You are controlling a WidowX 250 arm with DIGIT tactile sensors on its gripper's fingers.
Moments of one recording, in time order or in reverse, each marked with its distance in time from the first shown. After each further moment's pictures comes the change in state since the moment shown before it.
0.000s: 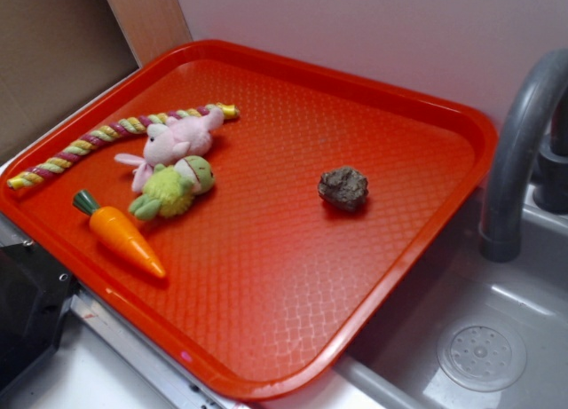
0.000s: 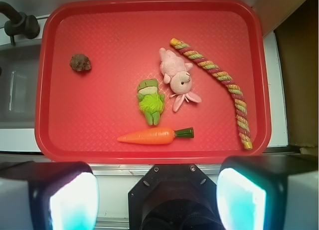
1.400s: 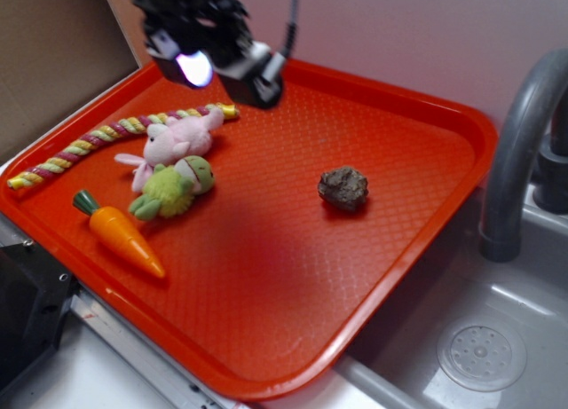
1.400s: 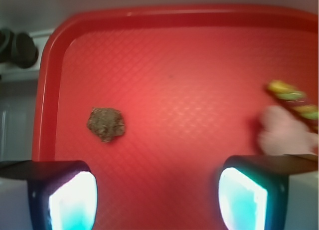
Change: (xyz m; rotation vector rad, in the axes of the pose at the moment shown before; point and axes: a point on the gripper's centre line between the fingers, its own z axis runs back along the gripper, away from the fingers) arm 0.099 -0.089 -0.140 -0.076 -0.007 -0.037
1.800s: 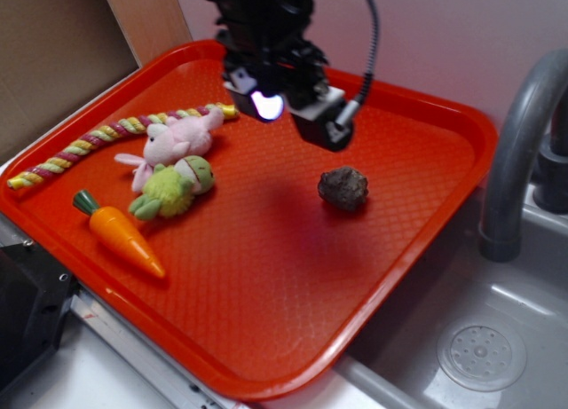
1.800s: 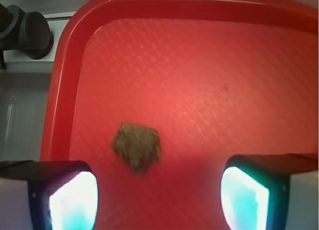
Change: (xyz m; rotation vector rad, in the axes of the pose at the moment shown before) arm 0.020 -0.026 -0.039 -0.033 0.031 -0.078
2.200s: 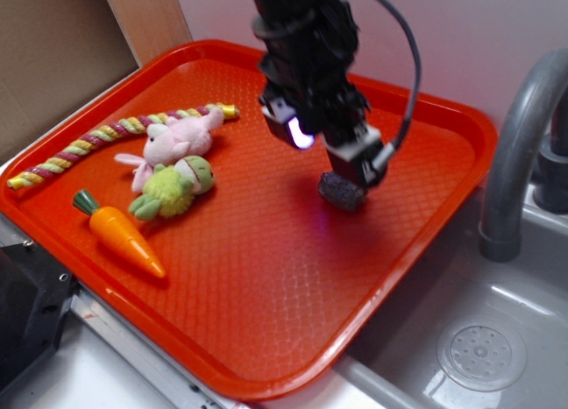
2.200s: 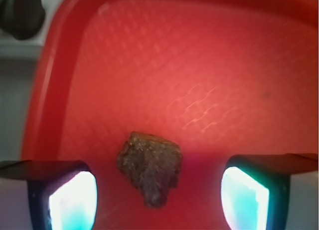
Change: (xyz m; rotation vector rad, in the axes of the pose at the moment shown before) arm 0.002 -0.011 -0.034 0.040 0.045 -0.064
